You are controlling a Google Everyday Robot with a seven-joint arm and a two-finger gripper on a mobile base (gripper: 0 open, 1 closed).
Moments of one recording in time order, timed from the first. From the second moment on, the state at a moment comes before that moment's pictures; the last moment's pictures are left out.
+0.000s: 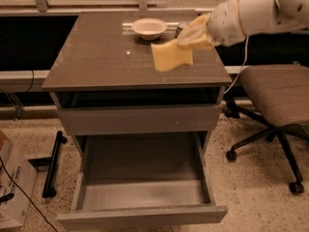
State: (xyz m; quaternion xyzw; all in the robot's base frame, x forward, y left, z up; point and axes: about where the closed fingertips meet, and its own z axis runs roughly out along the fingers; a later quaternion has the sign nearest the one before) arm 0.656 -0.103 0.954 -0.66 0.57 0.12 0.48
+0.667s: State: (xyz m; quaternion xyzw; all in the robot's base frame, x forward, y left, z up) arm 0.666 -0.110 0.989 -0.65 0.56 0.10 0.51
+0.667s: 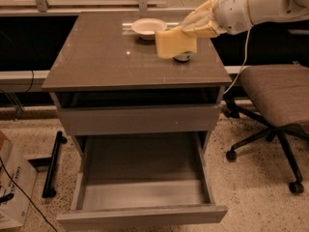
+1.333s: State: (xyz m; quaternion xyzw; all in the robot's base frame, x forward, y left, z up) arm 0.720 -0.056 0.958 -0.62 0.54 0.10 0.56
